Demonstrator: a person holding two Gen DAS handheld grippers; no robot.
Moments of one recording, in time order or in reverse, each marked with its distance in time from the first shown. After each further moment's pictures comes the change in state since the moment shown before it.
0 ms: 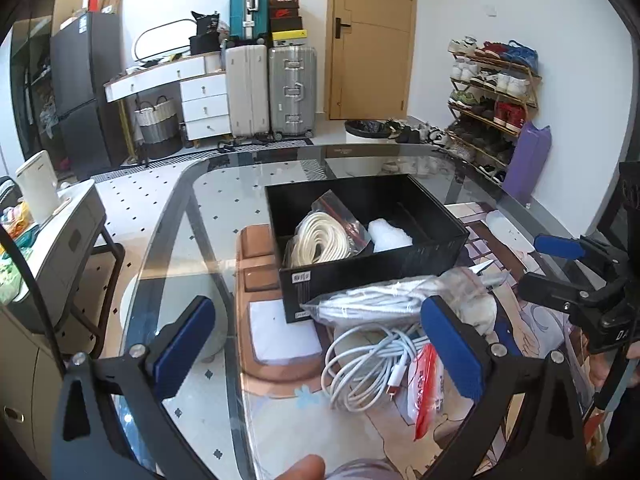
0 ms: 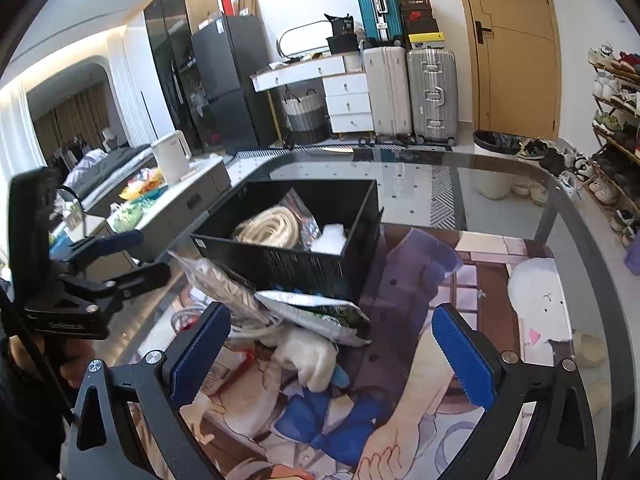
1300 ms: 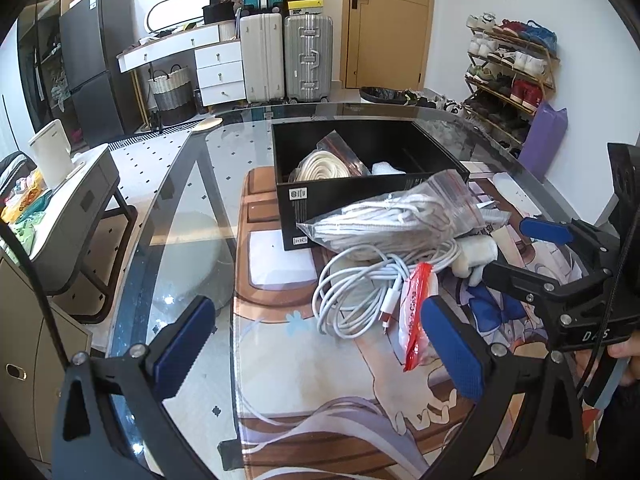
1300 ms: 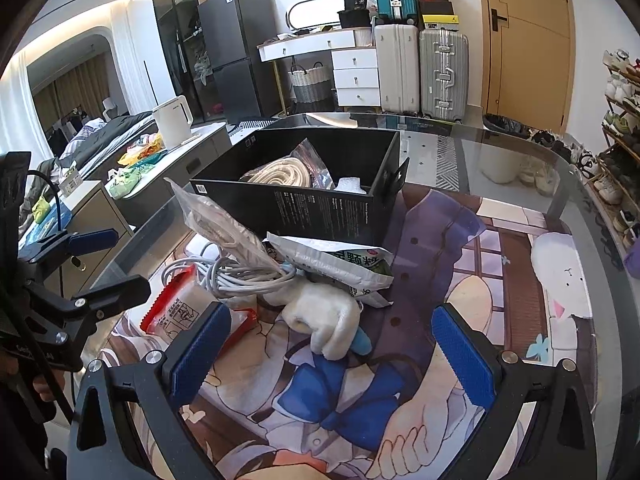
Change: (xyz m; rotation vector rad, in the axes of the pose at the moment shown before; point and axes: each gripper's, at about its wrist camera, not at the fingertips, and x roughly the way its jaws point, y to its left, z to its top) left arm -0.002 -0.013 -0.036 -0.036 0.123 0.046; right arm 0.026 0.016 -0.027 -0.049 0.094 -0.002
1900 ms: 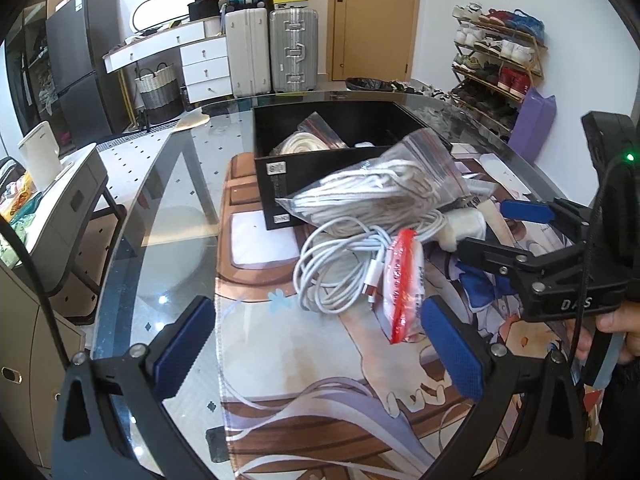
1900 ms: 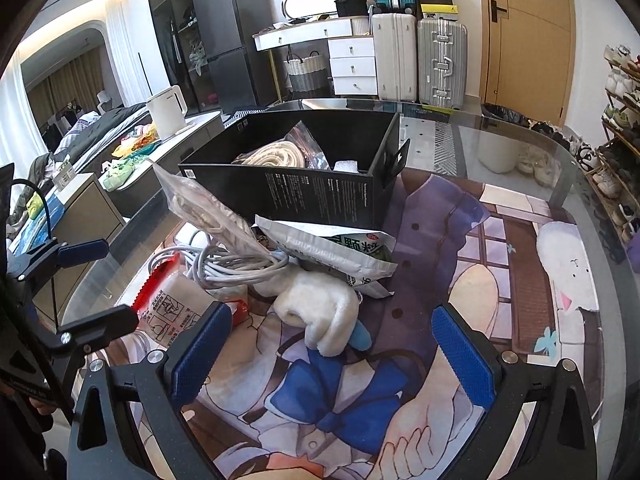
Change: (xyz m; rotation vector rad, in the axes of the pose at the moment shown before) left arm 0.003 -0.008 -0.014 0.039 0.023 -0.038; right arm 0.017 -0.003 -0.004 0.002 0.043 -0.011
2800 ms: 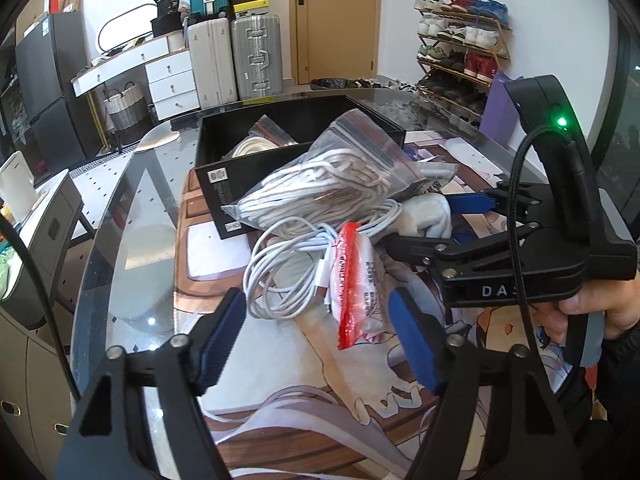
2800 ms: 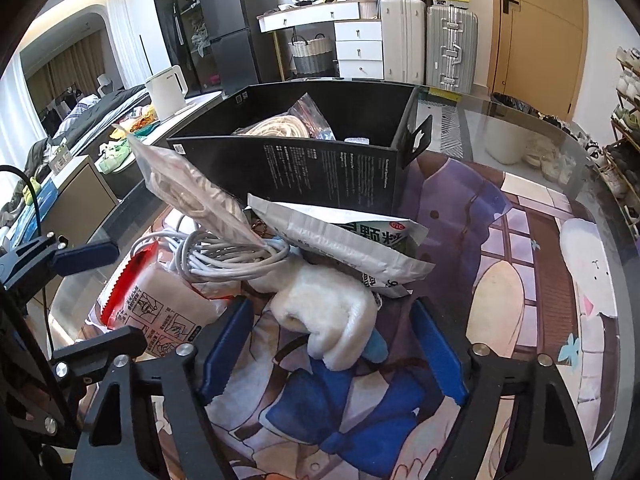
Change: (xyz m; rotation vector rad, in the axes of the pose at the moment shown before) left arm 0.003 -0.027 -0.005 0.105 -0.018 -0.076; right arm 0.034 0.004 0.003 -0.025 0.062 0.000
